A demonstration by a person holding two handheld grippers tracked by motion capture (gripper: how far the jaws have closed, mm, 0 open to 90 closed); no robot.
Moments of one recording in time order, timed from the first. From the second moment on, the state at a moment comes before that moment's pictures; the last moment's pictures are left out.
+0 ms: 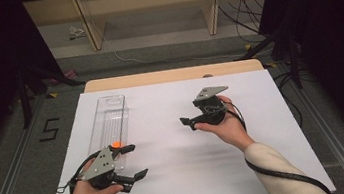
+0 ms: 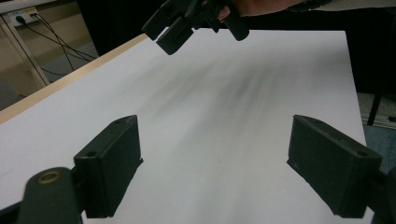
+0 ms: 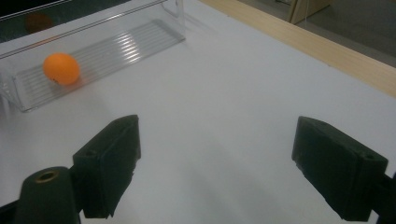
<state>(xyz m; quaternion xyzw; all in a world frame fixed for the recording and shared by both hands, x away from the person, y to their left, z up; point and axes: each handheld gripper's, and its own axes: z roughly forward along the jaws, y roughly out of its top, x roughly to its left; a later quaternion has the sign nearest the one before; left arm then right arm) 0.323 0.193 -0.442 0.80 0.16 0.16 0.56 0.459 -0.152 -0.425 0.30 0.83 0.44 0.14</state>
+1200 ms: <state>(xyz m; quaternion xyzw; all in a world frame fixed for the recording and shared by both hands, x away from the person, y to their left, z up) 0.323 0.195 -0.441 0.80 0.17 0.16 0.56 0.404 -0.231 -0.428 0.34 0.81 0.46 0.16</state>
